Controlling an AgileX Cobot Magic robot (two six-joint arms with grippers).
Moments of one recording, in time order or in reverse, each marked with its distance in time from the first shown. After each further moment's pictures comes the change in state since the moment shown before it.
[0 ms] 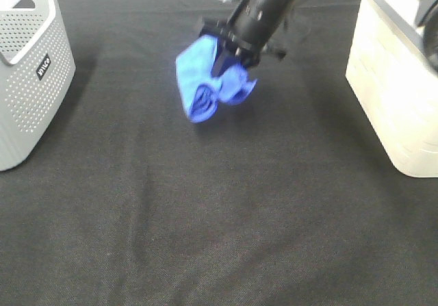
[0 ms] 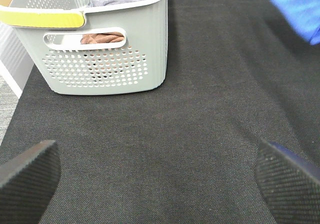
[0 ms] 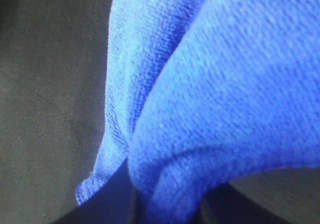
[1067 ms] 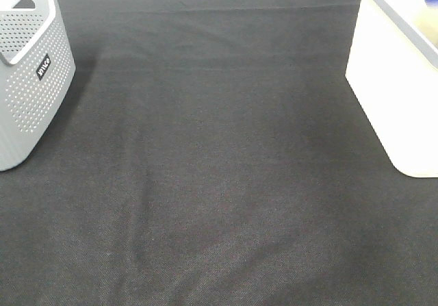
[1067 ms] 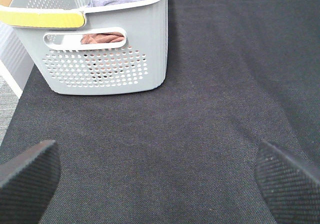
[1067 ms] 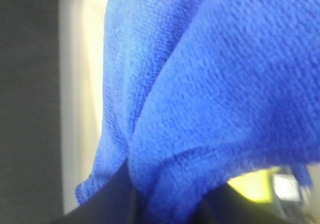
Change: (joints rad) left arm 0.000 0.000 0.000 0.000 0.000 0.000; right arm -0.649 -0.449 0.204 -0.232 0.014 0.026
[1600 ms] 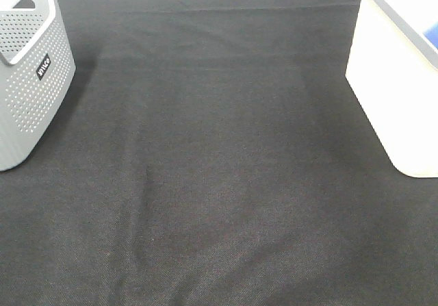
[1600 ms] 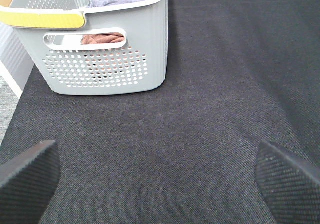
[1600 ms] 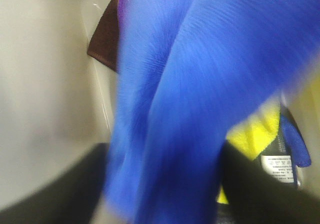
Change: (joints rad) left arm 0.000 0.000 0.000 0.000 0.000 0.000; right arm -0.024 0.138 0.031 -0.027 0.002 -0.015
